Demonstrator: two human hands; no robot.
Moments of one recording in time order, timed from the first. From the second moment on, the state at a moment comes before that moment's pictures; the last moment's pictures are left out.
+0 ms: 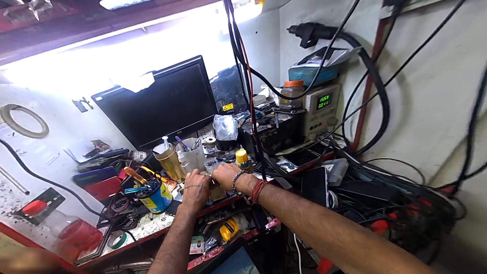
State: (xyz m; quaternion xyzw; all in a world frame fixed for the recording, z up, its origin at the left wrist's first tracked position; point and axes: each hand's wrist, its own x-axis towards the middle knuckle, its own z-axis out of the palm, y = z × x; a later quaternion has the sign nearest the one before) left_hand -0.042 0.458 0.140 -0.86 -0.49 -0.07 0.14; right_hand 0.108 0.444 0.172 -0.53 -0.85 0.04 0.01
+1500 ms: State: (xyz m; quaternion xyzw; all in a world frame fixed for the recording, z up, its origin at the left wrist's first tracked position) left_hand -0.048 0.461 0.141 -0.83 -0.56 -0.05 -0.01; right_hand 0.111 0.457 0.161 -0.54 -0.83 0.09 0.05
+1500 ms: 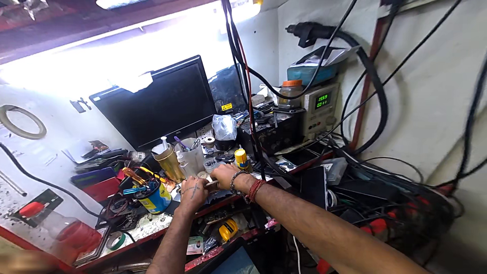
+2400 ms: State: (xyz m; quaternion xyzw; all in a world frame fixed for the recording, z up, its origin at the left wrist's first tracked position) left_hand -0.052 0.462 0.143 -0.84 -0.54 -0.05 0.00; right_hand 0.103 0.451 0.162 -0.57 -0.82 0.07 0.03
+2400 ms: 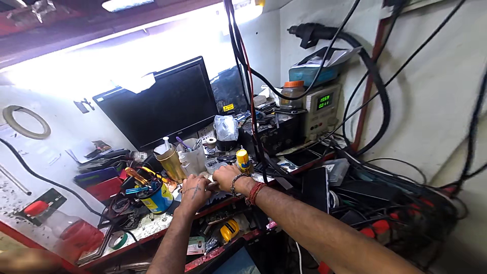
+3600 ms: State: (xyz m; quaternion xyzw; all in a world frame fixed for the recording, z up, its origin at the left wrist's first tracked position) left_hand -0.050 0.460 0.137 -0.84 -0.53 -0.06 0.09; right_hand 0.104 0.451 0.165 -0.52 -0.85 0.07 0.04
